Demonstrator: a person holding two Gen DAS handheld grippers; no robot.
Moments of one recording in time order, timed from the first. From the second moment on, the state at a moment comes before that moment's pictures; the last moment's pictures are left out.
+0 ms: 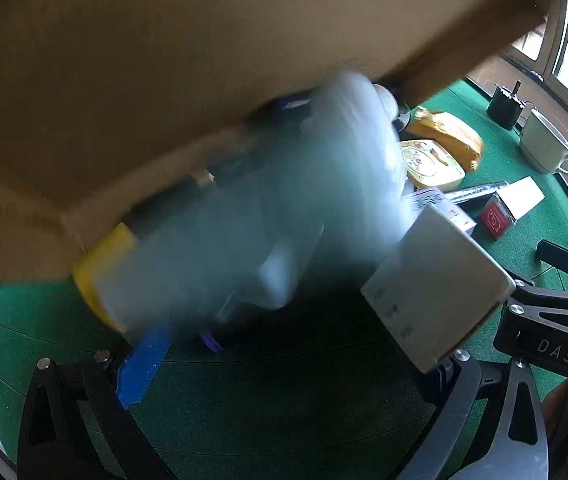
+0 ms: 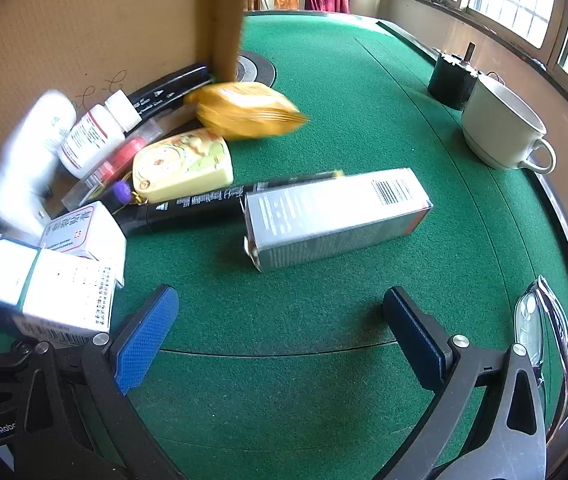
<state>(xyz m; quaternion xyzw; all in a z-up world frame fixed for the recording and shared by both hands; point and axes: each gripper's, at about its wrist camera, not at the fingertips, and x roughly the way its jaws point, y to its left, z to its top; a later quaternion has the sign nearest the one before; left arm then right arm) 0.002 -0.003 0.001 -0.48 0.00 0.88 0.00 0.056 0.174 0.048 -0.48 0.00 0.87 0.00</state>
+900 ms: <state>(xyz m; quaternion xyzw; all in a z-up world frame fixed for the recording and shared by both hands) 0.003 -0.002 0.000 -0.48 0.00 0.88 0.00 0.059 0.176 0.050 -0.48 0.00 0.88 0.00</state>
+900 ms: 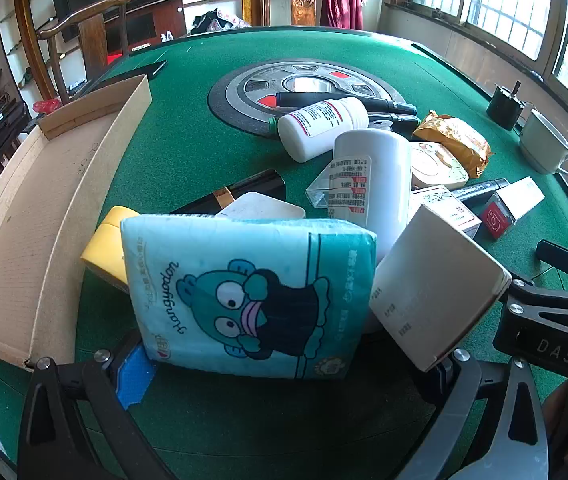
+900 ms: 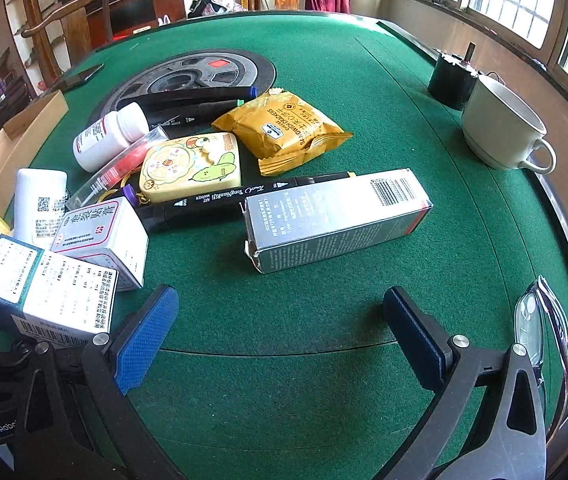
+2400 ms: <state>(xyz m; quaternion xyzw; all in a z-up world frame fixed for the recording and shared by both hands) 0.037 -0.064 0.036 -0.42 -0.07 0.89 0.16 0.120 0.145 0.082 -0.43 0.11 0.85 -0.27</state>
